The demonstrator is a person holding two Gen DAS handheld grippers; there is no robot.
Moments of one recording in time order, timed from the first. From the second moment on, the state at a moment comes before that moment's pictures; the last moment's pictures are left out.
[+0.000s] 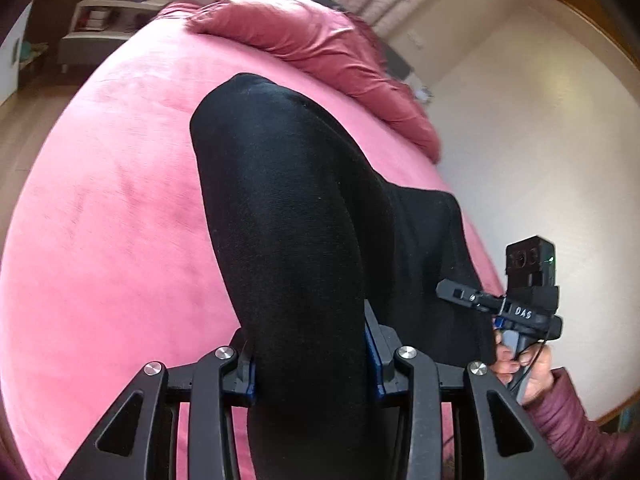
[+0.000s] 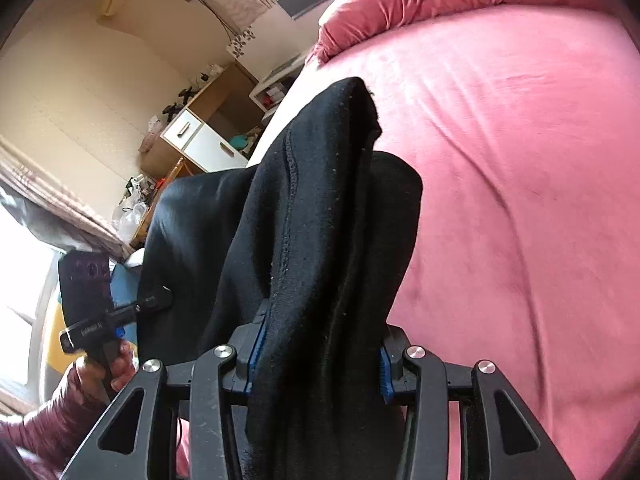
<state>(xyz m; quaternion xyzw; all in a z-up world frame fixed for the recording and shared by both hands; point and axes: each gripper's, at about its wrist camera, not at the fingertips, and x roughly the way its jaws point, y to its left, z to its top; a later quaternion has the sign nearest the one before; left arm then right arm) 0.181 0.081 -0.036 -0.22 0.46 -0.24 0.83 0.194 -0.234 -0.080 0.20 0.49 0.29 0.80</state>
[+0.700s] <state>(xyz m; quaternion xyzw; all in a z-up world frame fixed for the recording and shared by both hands) 0.187 0.085 -0.082 -0.18 0.49 -0.05 0.85 0.231 -0.208 -0.131 0.17 0.53 0.19 0.81</state>
